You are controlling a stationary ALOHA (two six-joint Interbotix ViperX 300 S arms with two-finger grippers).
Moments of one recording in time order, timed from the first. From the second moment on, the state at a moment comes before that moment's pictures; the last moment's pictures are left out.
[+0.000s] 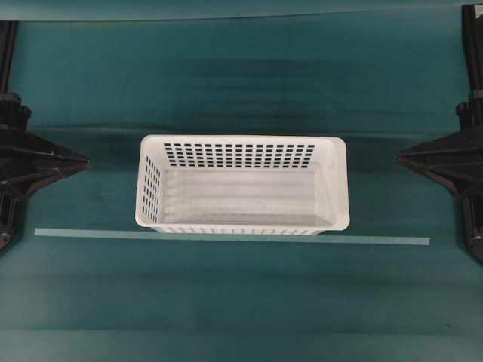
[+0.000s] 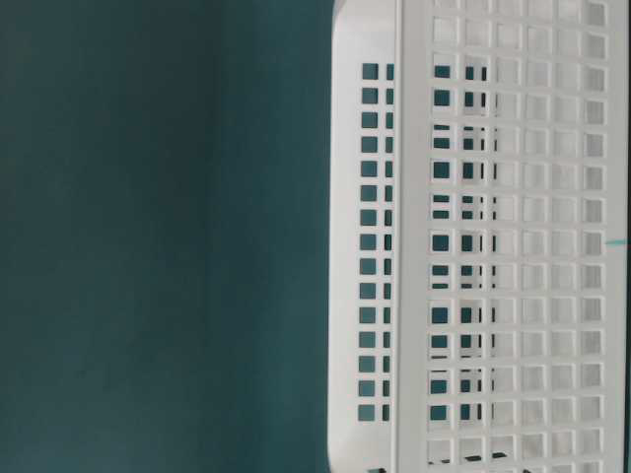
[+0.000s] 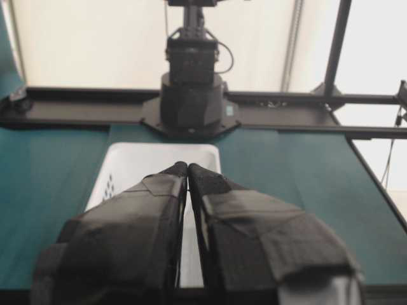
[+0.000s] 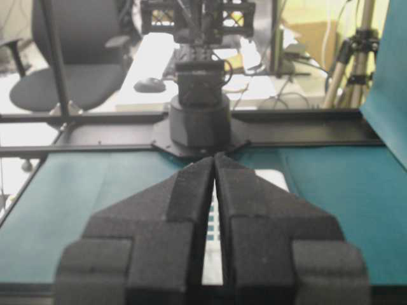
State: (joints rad) left arm 0.00 -0.99 1.17 0.00 -0.29 0.00; right arm 0.00 -0.99 1.17 0.00 -0.29 0.00
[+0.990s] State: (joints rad) left arm 0.04 -0.81 0.84 0.02 0.13 -0.97; right arm -0.22 -0.67 0.82 0.41 0.41 0.85
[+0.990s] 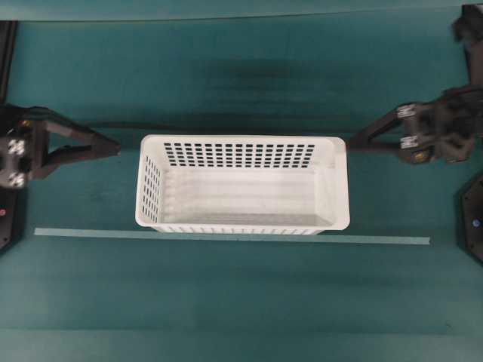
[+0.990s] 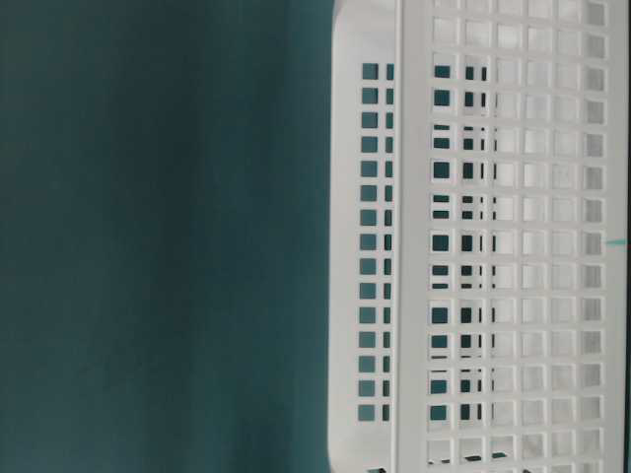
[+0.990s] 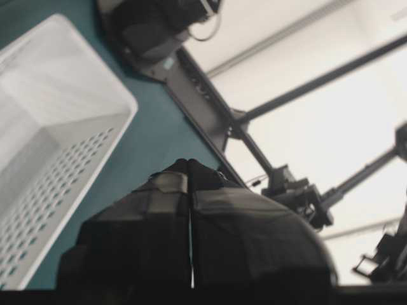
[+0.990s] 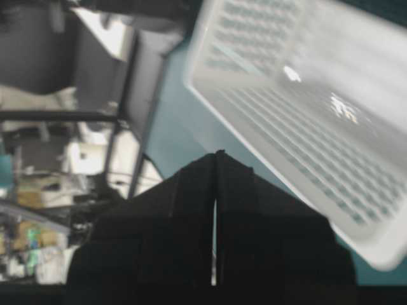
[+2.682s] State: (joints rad) left arm 0.10 -0.54 0.81 0.02 0.57 -1.42; right arm -0.17 -0.44 0.74 0.12 0.72 1.27
